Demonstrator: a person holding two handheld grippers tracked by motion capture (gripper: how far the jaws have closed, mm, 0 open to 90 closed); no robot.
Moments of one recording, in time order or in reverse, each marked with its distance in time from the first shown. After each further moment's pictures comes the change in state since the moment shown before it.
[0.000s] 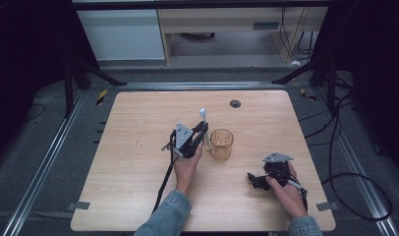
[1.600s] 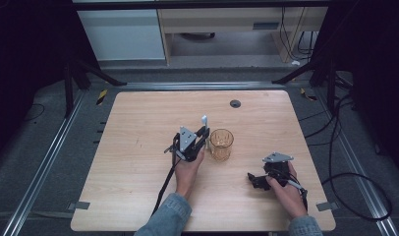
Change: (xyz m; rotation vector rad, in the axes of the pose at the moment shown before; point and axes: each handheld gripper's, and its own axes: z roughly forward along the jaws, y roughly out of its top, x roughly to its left) left arm -0.005 -0.011 -0.001 0.070 -0.001 0.034; right arm 0.000 0.000 0.000 0.001 0.001 0.001
